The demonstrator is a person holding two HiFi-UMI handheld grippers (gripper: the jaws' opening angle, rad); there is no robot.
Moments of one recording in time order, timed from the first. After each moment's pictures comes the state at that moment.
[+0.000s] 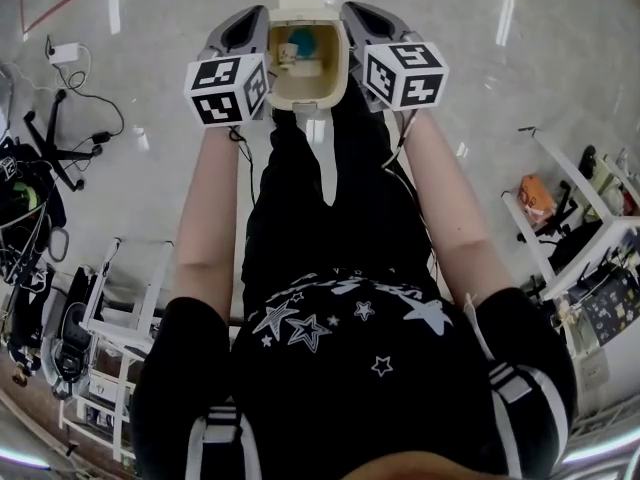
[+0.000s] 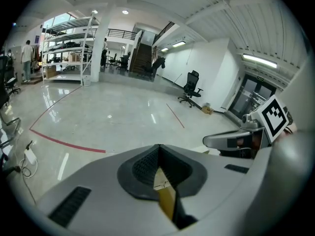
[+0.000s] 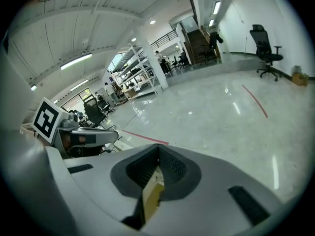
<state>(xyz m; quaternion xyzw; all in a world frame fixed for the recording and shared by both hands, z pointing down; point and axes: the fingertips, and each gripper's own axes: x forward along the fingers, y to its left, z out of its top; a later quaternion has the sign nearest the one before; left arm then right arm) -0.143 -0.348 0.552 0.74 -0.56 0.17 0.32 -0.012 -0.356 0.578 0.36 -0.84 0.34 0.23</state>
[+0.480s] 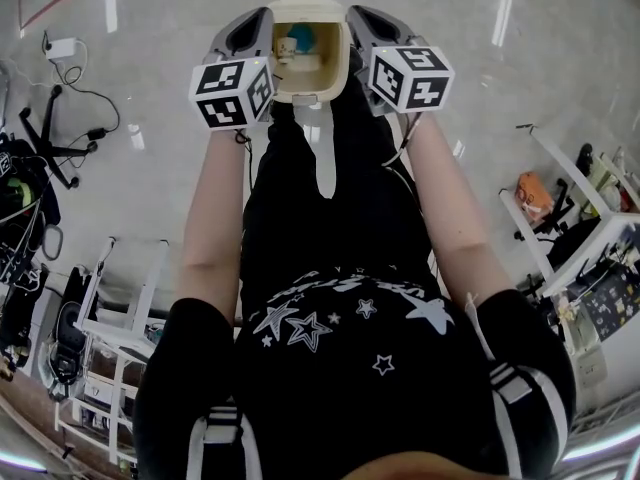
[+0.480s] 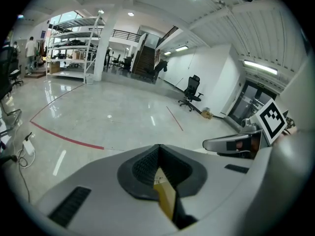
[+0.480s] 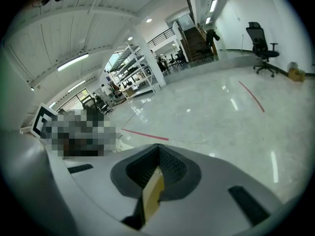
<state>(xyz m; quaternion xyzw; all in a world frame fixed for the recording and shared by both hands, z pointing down) -0.139 -0.320 0.551 0.74 -0.57 0.14 0.33 -0.003 -0.328 0.580 0.36 -0.83 0.36 0.23</state>
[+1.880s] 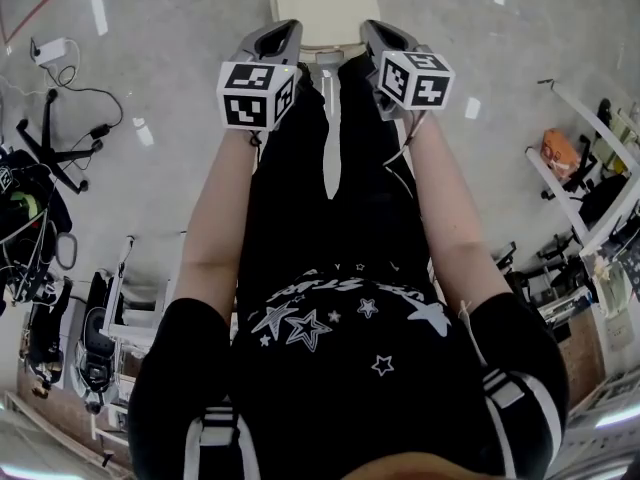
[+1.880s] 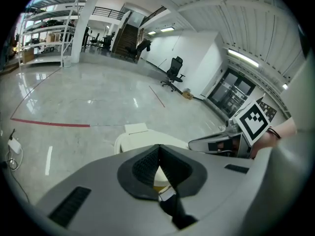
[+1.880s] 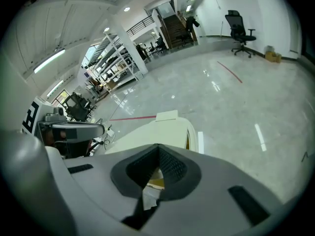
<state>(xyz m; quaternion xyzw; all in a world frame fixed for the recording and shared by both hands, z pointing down) -0.120 -0.193 0.615 0.79 -0.44 0.21 0.38 0.007 -0.181 0.671 0.42 -0.75 0.43 0.28</state>
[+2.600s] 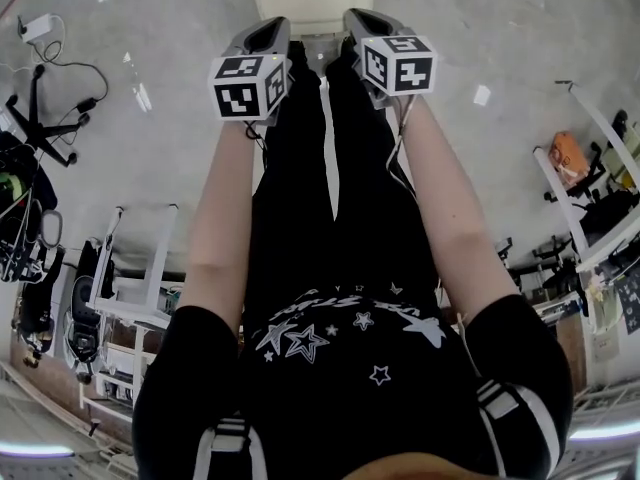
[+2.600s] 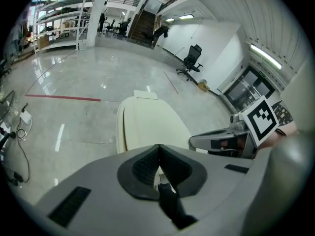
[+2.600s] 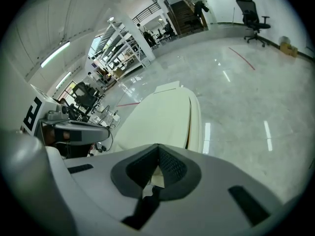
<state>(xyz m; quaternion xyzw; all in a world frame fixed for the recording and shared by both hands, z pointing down) -0.106 -0.138 0.715 0.71 -0.48 0.25 0.45 0.008 -0.139 0.761 0.35 -0.76 0.45 0.32</state>
